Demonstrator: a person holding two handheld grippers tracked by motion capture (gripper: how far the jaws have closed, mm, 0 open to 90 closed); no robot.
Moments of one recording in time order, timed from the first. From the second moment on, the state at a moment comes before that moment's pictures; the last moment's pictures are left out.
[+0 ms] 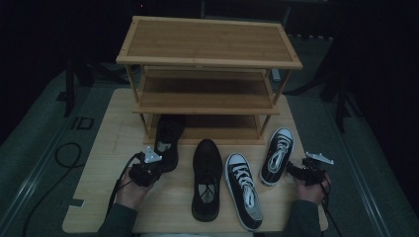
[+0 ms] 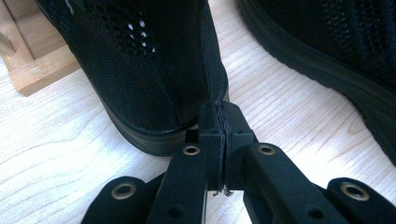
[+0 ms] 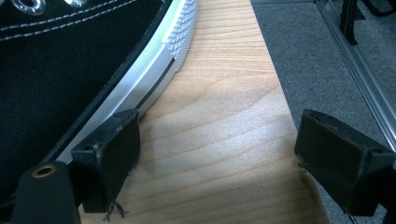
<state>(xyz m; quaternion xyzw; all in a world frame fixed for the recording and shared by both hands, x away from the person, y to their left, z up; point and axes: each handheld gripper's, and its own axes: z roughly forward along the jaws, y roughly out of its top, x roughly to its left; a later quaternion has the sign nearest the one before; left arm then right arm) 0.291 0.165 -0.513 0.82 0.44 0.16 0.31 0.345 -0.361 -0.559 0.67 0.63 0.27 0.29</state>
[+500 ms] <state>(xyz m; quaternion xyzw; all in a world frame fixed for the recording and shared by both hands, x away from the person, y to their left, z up) 0.292 0.169 -0.534 0.83 0.46 0.15 0.29 0.345 -0.361 -0.559 0.67 0.63 0.27 0.29</state>
